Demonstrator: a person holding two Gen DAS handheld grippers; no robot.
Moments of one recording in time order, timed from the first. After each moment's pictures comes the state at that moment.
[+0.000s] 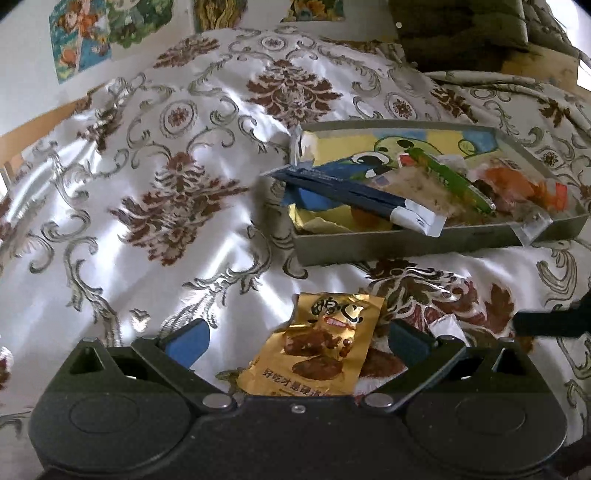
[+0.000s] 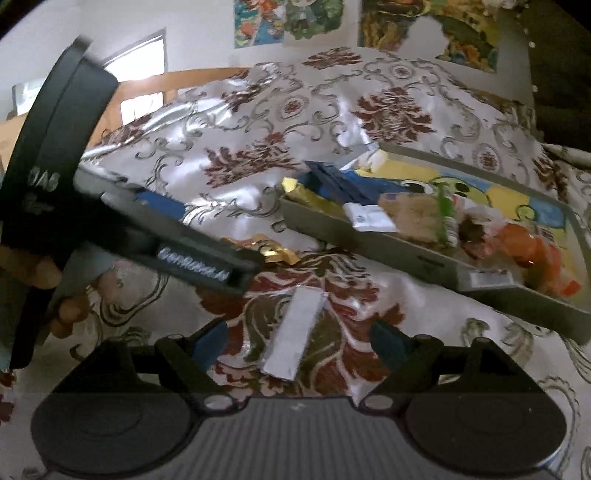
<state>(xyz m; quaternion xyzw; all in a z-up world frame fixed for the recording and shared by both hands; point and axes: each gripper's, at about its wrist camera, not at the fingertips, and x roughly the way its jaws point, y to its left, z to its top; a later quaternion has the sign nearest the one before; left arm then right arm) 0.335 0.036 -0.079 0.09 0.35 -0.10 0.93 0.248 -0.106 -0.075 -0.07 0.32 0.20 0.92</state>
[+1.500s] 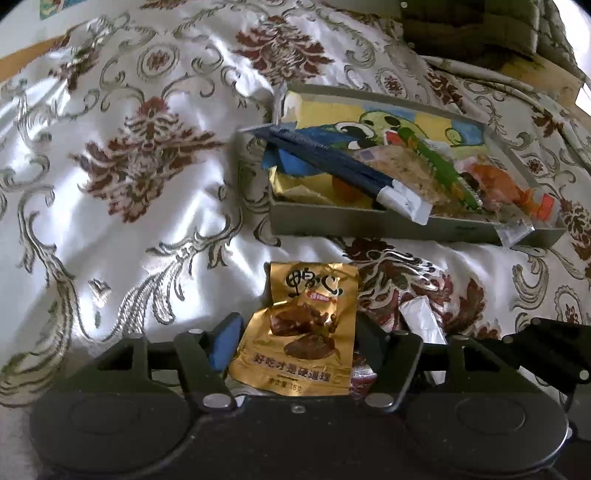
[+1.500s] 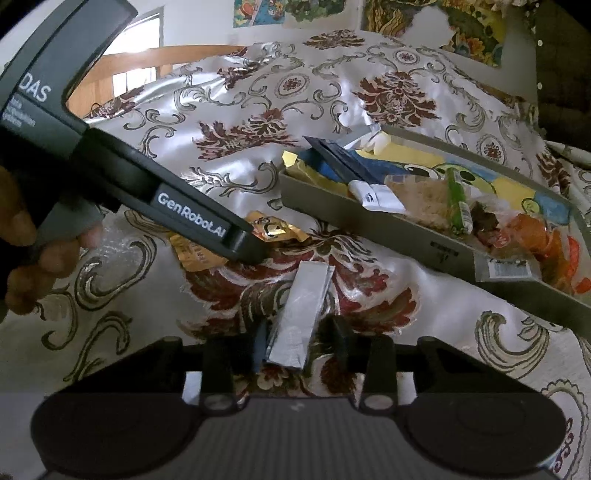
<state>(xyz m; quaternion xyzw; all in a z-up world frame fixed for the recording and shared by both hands) 0.355 0.048 -0.088 0.01 0.42 -0.15 0.89 0.259 -0.093 -0.094 -0.10 0.34 0.18 0.92</state>
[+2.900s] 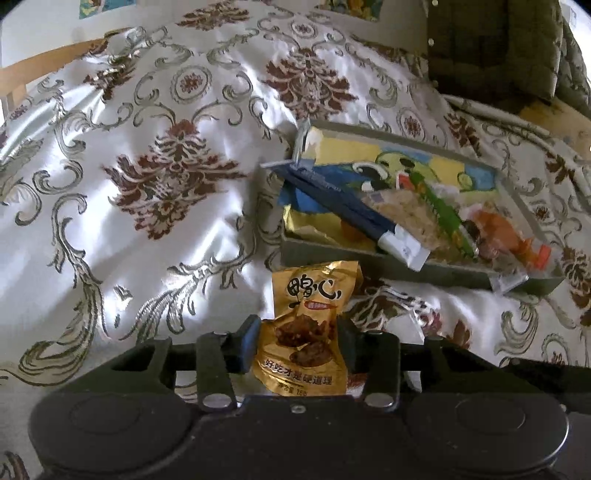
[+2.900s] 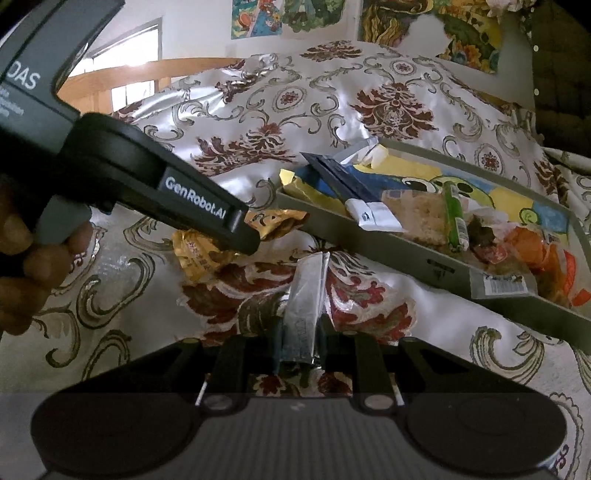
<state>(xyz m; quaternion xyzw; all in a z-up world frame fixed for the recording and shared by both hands) 0.342 0.045 -0.060 -0.03 0.39 -0.11 0.92 0.261 -0.094 -0.087 -0.09 0.32 0.18 0.93</state>
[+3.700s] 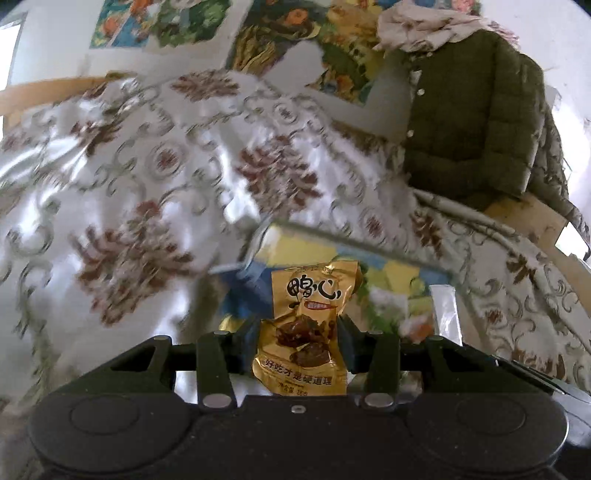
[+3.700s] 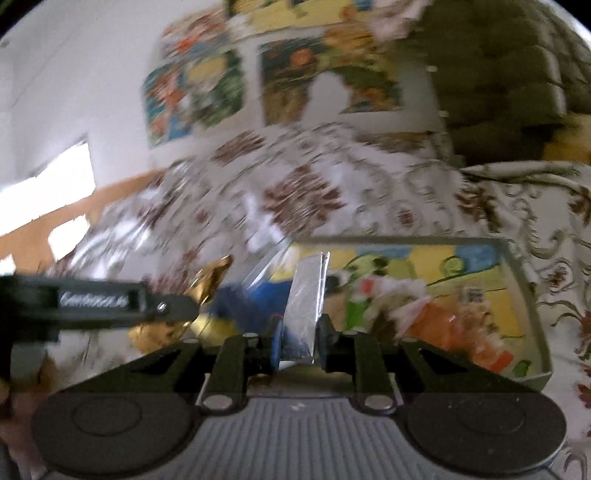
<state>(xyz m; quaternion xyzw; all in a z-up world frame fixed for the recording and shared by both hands) 0.360 0.017 -0.012 -0.11 0.27 -0.14 0.95 0.299 -0.169 -0.017 0.06 0.21 0.09 0.97</state>
